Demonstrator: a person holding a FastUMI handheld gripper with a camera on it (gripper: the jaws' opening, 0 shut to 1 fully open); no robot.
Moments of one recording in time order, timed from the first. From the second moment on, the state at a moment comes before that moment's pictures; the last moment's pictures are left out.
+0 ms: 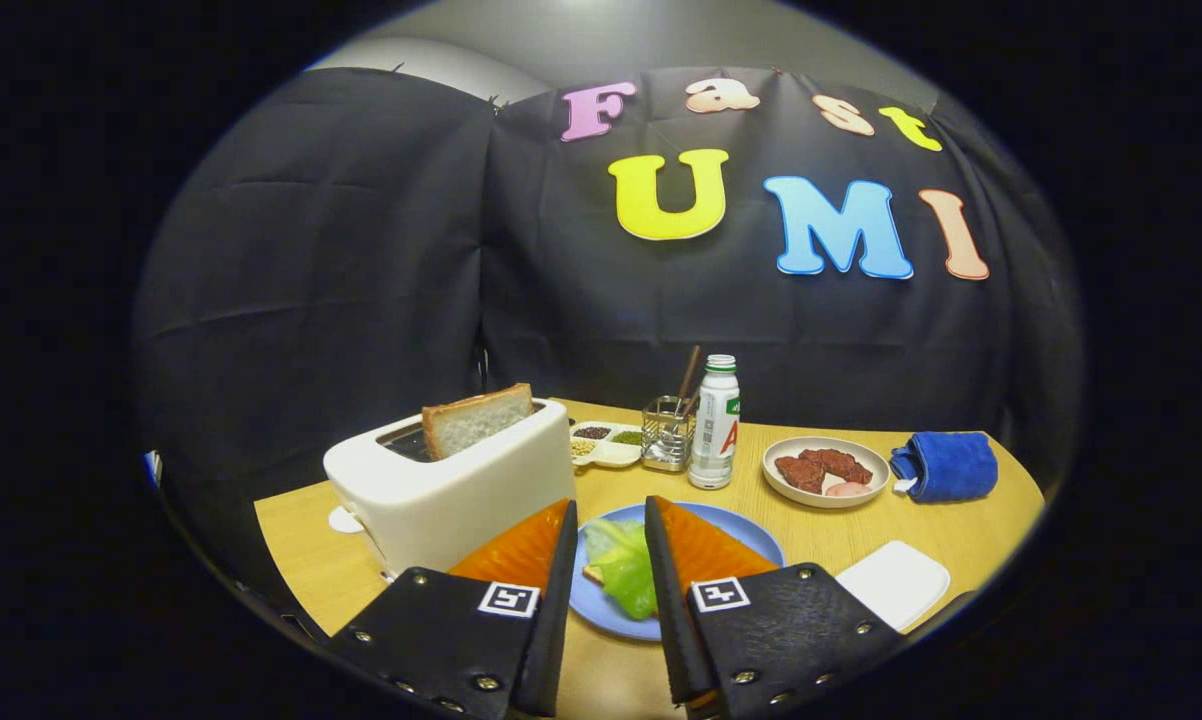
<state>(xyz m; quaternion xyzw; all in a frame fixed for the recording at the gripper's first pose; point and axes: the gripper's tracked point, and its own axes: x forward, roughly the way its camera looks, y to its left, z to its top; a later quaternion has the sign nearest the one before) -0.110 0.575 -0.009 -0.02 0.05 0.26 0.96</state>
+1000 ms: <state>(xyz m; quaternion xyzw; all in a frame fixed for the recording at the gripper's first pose) -0.092 0.713 0.004 -0.04 0.06 0.23 0.97</state>
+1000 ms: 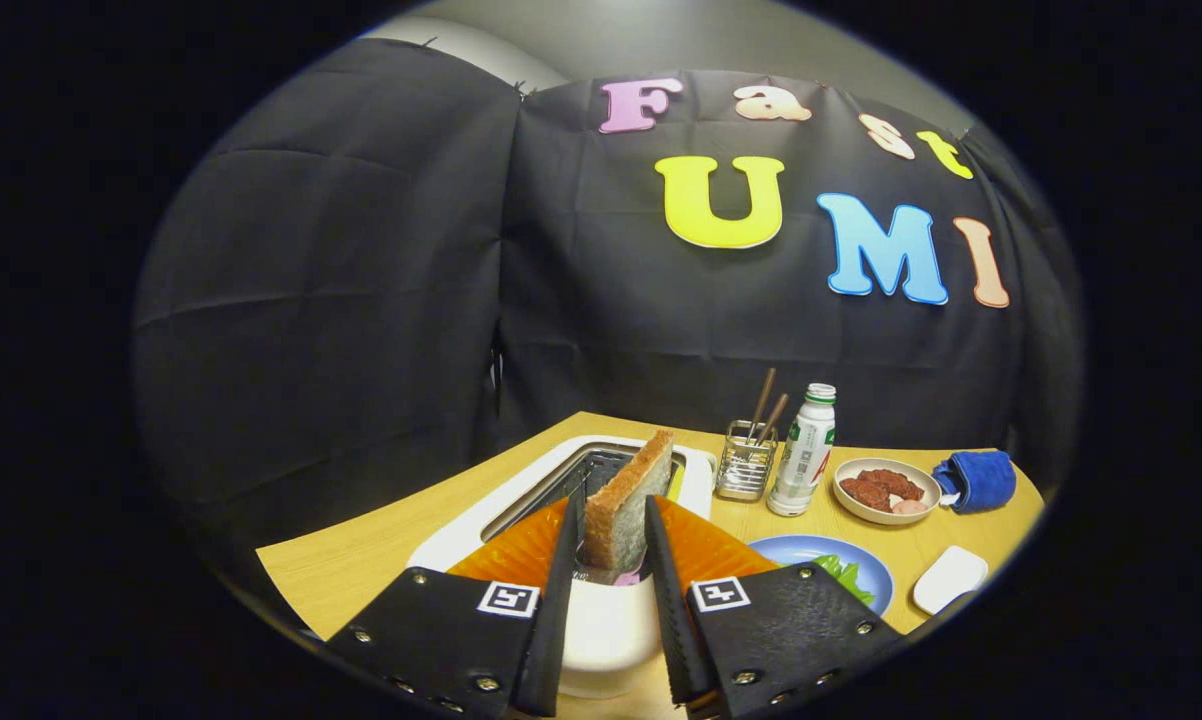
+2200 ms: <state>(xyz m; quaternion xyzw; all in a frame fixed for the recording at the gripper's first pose) -0.081 0.690 0.082 -0.01 0.01 0.25 0.97</state>
